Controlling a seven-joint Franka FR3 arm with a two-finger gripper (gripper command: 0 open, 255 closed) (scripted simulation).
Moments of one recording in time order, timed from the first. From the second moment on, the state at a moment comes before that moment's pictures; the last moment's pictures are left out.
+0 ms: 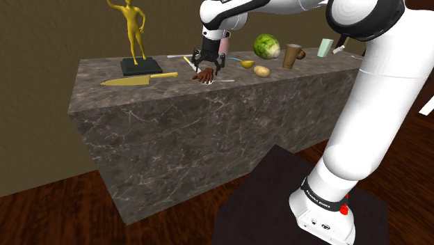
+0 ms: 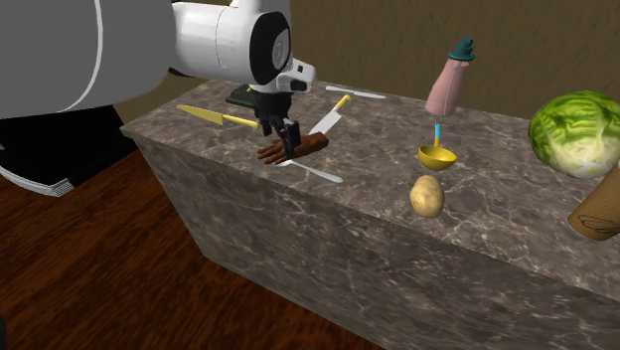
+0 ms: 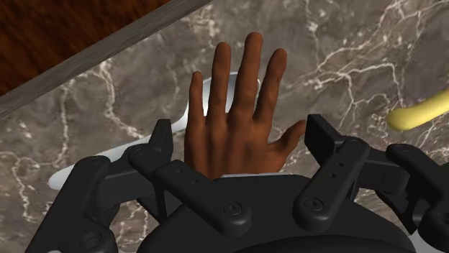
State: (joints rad) arm -0.16 0.17 0.01 -1.76 0.04 2.05 0.66
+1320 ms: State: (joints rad) arm -0.16 0.17 0.01 -1.79 0.04 2.08 0.66
